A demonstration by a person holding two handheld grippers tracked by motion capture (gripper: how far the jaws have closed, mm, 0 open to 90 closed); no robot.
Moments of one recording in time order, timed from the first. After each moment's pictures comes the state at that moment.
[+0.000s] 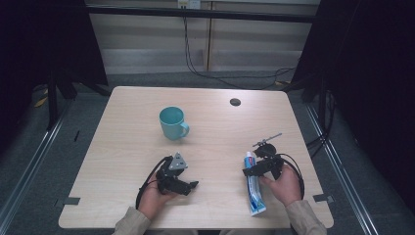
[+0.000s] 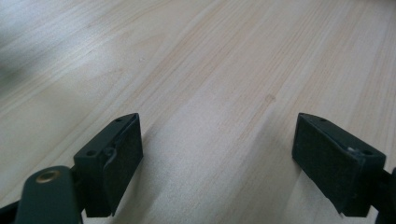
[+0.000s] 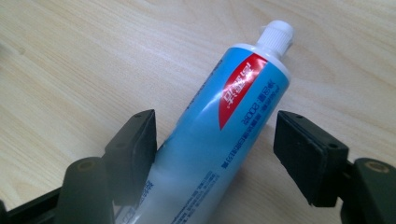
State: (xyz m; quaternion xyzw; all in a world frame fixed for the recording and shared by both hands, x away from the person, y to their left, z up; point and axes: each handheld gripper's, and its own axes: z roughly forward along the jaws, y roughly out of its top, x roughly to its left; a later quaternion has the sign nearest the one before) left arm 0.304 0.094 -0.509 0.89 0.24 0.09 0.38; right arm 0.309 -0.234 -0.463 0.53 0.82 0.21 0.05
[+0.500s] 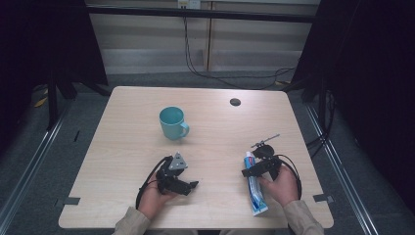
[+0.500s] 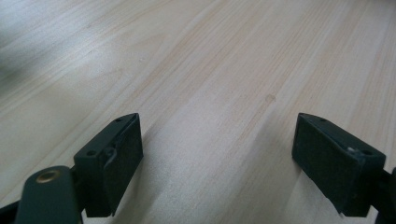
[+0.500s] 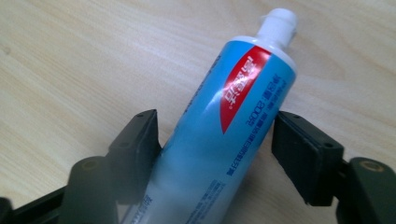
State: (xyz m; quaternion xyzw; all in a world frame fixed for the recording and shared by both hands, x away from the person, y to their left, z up) left arm 0.304 0.094 -0.509 0.89 0.24 0.09 0.38; right arm 0.311 -0.232 -0.472 0.54 0.82 0.21 0.04
